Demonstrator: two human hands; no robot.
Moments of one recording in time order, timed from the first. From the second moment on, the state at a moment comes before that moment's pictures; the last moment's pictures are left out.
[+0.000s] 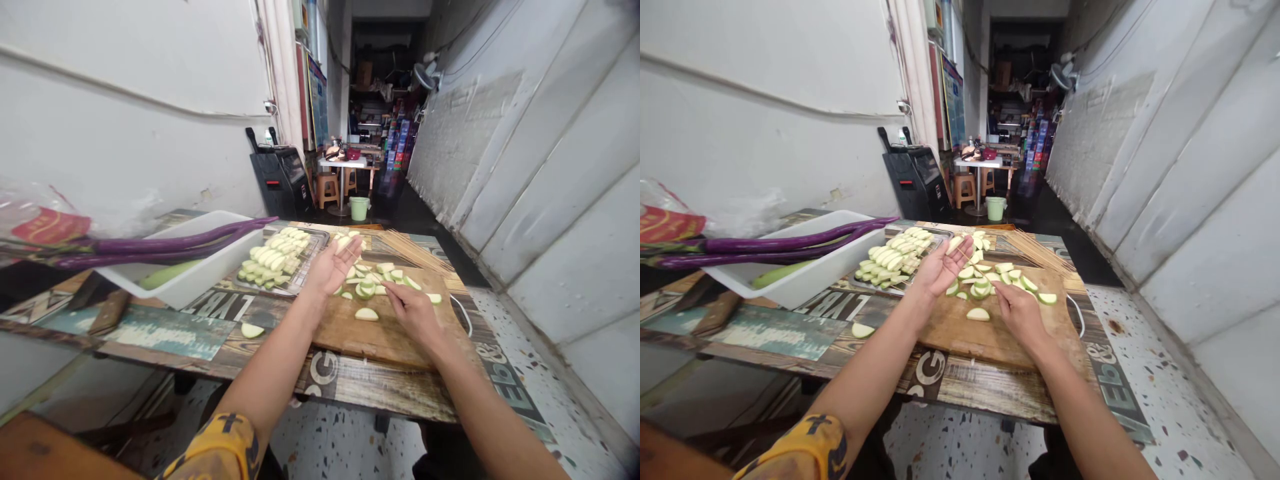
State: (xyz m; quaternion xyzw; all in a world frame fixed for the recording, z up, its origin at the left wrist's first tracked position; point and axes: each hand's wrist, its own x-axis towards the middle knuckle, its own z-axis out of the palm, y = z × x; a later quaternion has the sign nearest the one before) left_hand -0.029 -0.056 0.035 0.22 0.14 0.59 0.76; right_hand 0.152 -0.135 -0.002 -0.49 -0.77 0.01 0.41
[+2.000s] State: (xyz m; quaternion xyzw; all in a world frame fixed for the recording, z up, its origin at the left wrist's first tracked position) left_hand -0.018 -0.071 0.035 0.33 0.15 0.58 0.73; right_hand 0.126 -0.158 0.017 -0.43 -0.49 0.64 0.40
